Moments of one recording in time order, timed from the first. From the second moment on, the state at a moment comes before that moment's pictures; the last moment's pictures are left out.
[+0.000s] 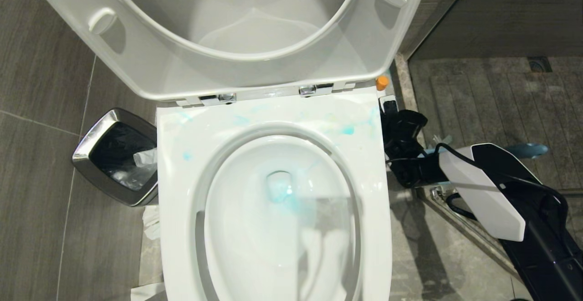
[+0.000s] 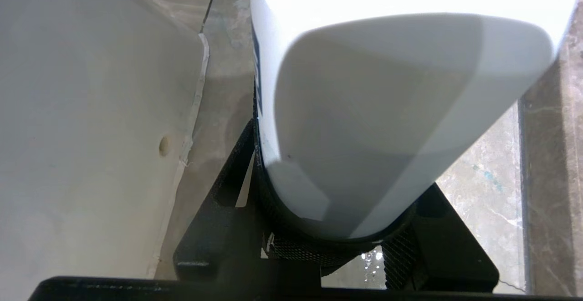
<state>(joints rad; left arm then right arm) 0.00 0.00 0.00 0.00 0.00 0.00 0.22 2.65 -1.92 -0.97 -0.03 -0.12</state>
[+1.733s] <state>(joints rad) 0.00 0.00 0.00 0.00 0.00 0.00 0.30 2.33 -1.29 -1.06 -0.07 -0.08</state>
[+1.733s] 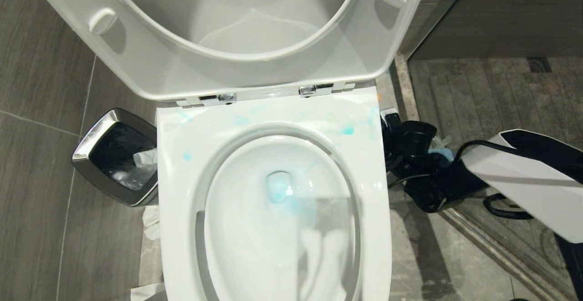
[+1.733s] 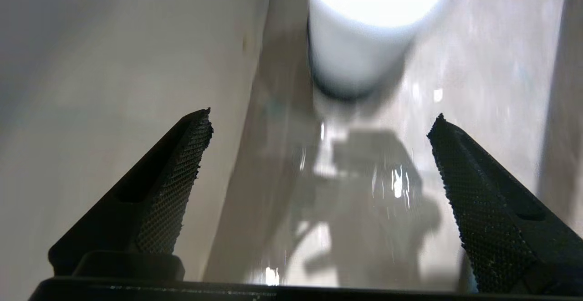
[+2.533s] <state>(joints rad) 0.00 0.00 0.00 0.00 0.00 0.00 0.35 1.83 -0.70 -1.06 -0.09 -0.09</state>
